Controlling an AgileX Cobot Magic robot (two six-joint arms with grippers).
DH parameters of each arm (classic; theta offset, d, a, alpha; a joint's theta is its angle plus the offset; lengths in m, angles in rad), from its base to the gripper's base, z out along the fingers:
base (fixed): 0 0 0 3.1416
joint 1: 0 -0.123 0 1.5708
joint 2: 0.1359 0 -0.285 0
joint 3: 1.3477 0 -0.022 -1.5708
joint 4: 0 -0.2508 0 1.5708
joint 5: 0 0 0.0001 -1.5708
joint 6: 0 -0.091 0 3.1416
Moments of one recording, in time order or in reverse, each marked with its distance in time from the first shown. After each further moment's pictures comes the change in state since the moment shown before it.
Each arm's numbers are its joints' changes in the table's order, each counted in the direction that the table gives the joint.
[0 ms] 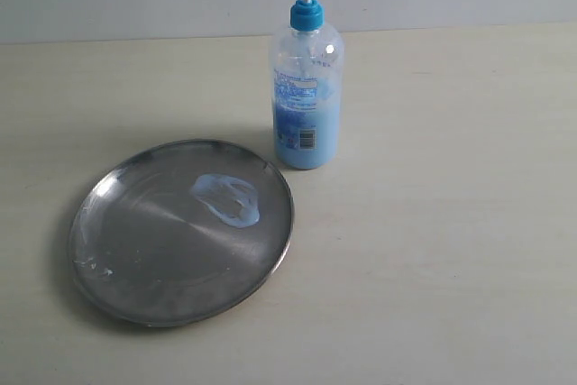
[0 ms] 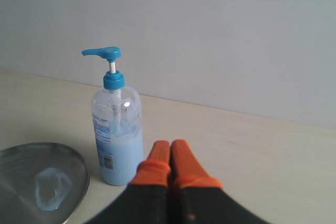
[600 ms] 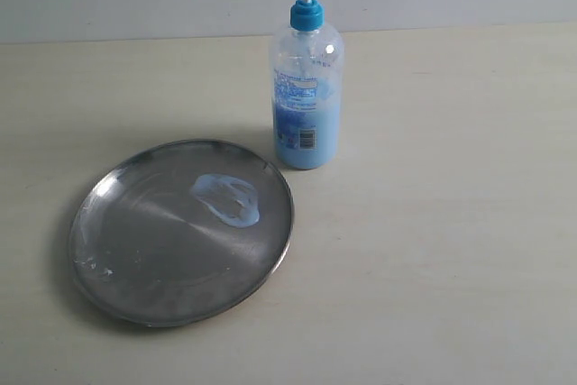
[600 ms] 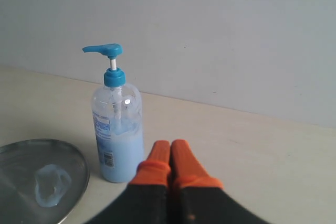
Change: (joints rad) left arm 0.000 0.000 0.000 -0.004 0.000 0.000; right arm 0.000 0.006 0.000 -0.011 0.000 0.023
